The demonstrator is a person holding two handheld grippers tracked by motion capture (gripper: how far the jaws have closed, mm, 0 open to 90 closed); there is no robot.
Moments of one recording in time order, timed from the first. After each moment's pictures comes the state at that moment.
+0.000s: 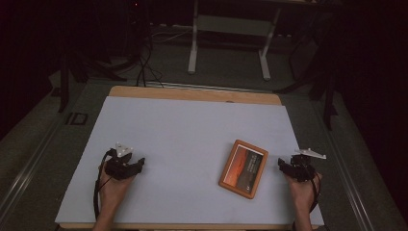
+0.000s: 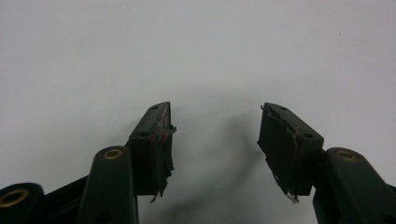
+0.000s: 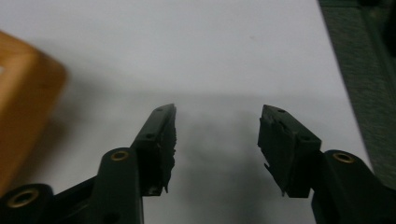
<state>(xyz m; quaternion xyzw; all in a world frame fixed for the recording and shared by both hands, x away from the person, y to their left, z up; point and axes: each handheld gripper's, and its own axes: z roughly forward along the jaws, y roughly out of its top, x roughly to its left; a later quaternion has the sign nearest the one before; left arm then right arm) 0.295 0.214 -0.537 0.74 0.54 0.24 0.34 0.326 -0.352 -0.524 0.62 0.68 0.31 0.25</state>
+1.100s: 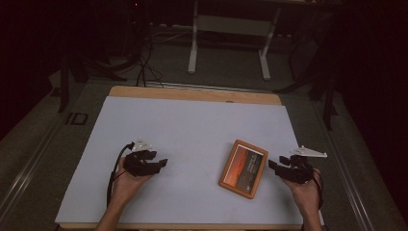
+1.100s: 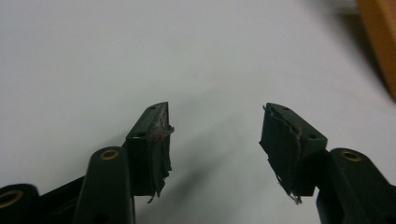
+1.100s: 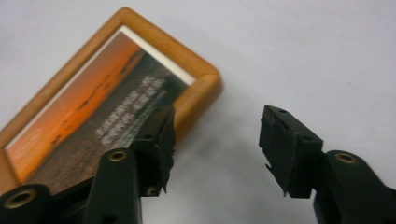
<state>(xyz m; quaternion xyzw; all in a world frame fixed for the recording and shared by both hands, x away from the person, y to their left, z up) 0.307 0.159 -0.509 0.79 0.44 0.13 0.40 0.304 -0.328 -0.484 0.51 0.76 0.37 0.18</state>
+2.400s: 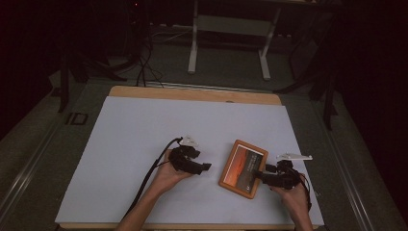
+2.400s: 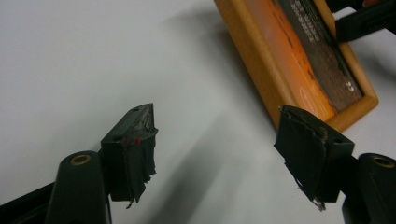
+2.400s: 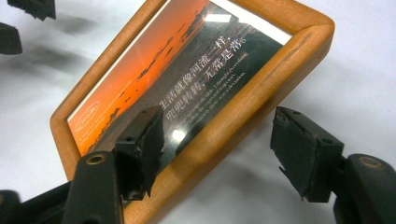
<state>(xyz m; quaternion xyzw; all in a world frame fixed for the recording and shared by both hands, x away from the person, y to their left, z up) 0.341 0.046 -0.510 0.84 0.33 0.03 0.43 0.301 -0.303 -0.508 0.49 0.77 0.39 0.09</state>
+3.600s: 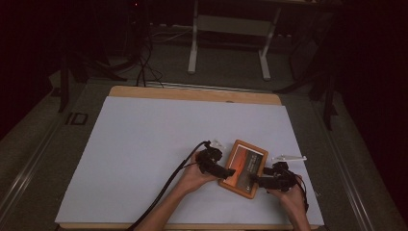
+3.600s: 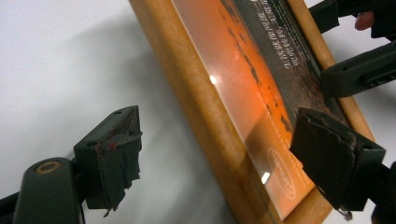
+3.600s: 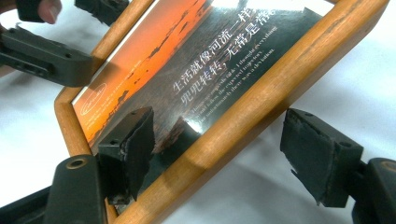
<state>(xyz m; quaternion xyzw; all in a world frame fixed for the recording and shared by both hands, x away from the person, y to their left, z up) 0.350 -0.033 -0.525 0.85 0.31 -0.01 0.42 0.300 -0.295 -0.516 0.49 0.79 0.37 0.07</state>
